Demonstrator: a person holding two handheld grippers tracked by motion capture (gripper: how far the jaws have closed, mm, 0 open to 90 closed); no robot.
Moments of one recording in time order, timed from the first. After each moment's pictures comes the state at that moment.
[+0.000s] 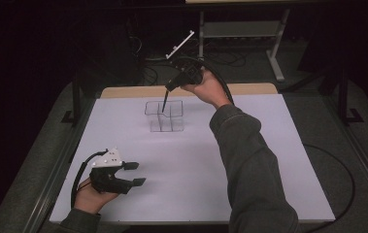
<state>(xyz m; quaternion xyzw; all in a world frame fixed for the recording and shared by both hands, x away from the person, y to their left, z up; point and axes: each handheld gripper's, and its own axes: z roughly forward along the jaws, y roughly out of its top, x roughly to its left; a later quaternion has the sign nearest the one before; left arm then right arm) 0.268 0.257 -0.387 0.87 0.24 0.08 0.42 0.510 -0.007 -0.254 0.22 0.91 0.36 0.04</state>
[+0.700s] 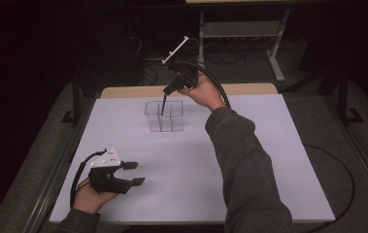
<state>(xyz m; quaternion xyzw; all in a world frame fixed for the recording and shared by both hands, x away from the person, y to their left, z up) 0.267 0.258 -0.387 0.87 0.25 0.08 0.42 0.513 0.005 -0.269 0.22 0.91 0.34 0.04</state>
